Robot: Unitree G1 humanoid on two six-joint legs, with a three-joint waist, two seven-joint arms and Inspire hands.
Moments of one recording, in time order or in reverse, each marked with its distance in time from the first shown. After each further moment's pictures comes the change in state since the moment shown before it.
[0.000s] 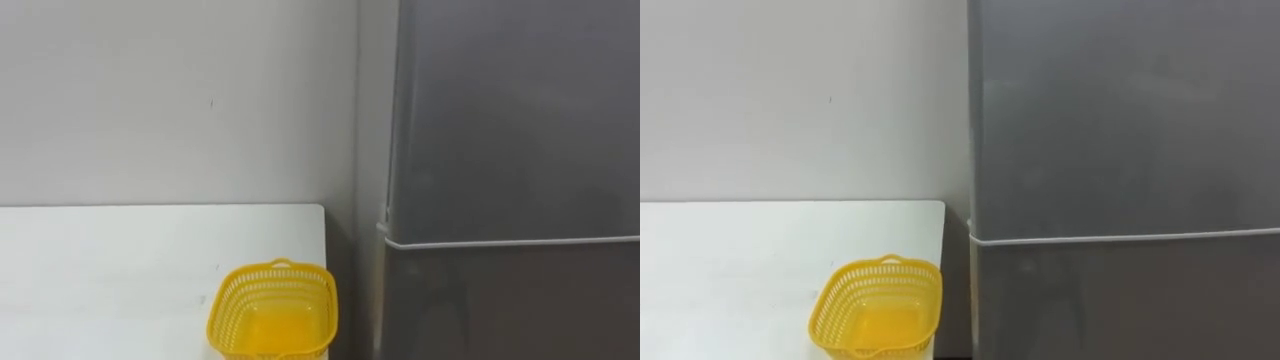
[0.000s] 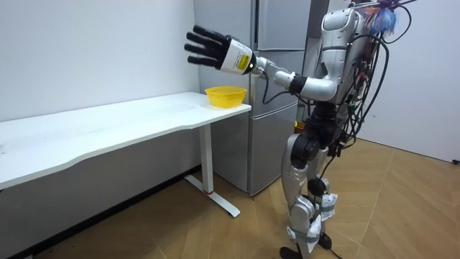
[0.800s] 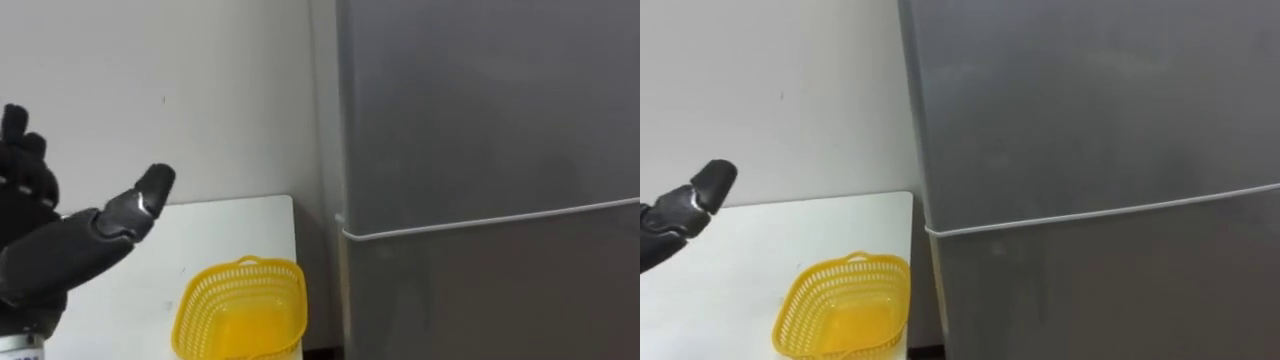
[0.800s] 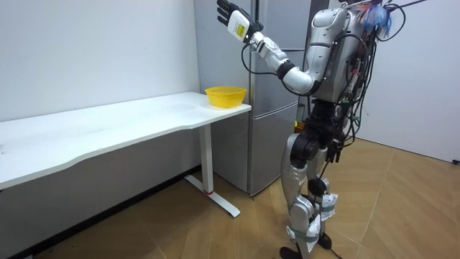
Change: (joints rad) left arm -0.168 0.033 -0.318 -0.202 -0.281 0.044 -0.717; right arm -0.075 -0.006 0.010 0.051 -0.039 -0.015 0.079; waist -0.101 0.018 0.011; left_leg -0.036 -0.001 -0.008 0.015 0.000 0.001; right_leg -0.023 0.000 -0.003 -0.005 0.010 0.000
